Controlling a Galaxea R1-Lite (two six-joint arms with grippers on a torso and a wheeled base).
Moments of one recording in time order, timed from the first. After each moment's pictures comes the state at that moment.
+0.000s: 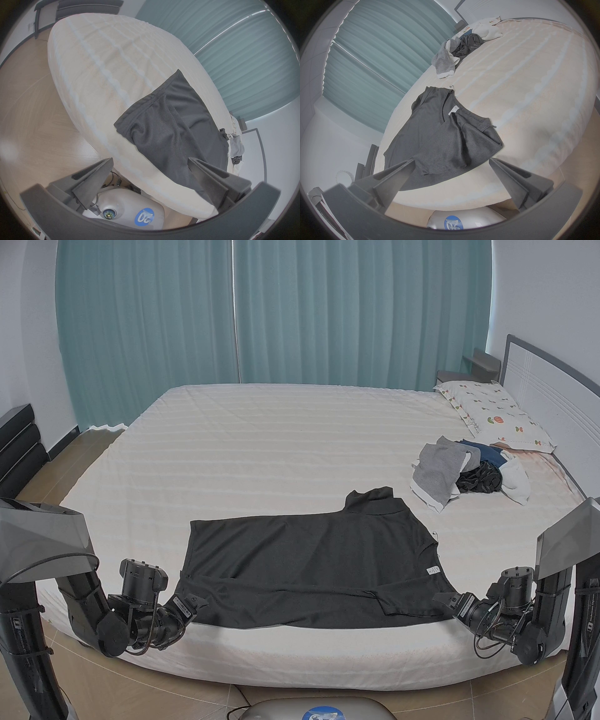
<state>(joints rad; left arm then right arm) -0.22 2.16 -0.43 -0.89 -0.02 -1.01 0.15 2.33 -0.18 -1.55 0.11 0.79</state>
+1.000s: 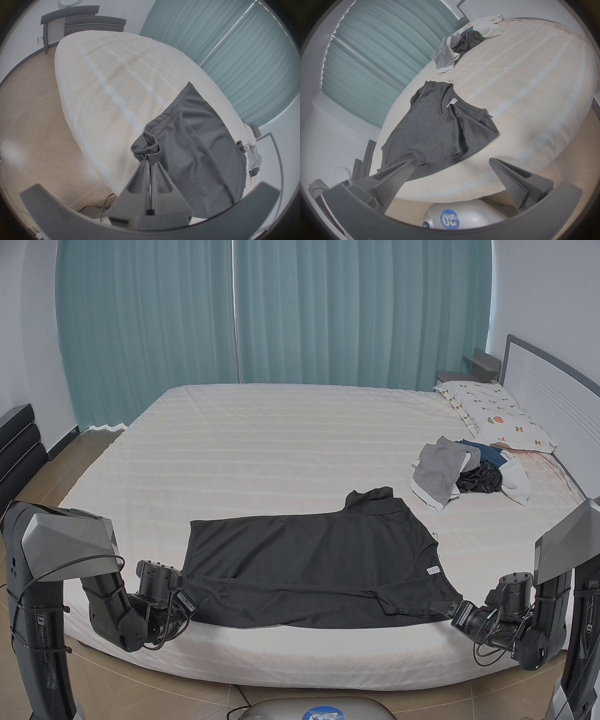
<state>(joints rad) -0.23 2.31 -0.55 -0.92 0.20 -0.97 0.18 2.32 -0.13 -1.55 0.09 0.77</state>
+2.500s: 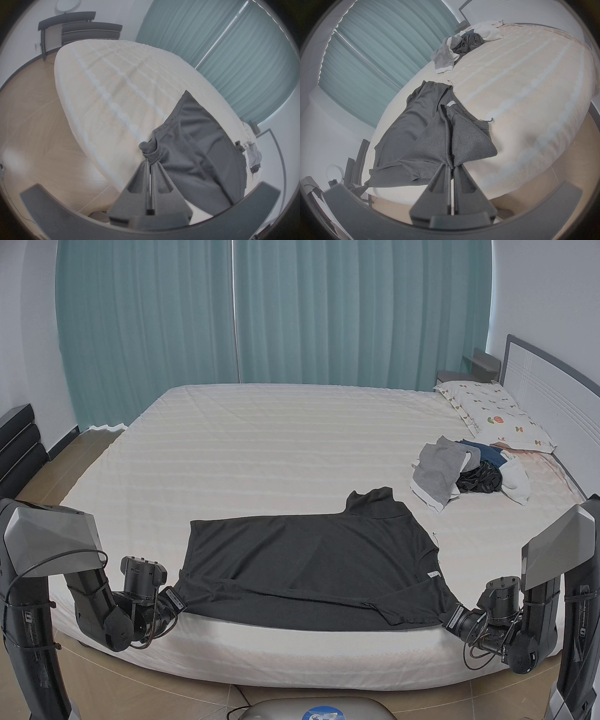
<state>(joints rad) -0.18 2.24 -0.48 -0.96 0.20 -0.89 0.24 2.37 -0.17 -1.55 -0.02 0.77</state>
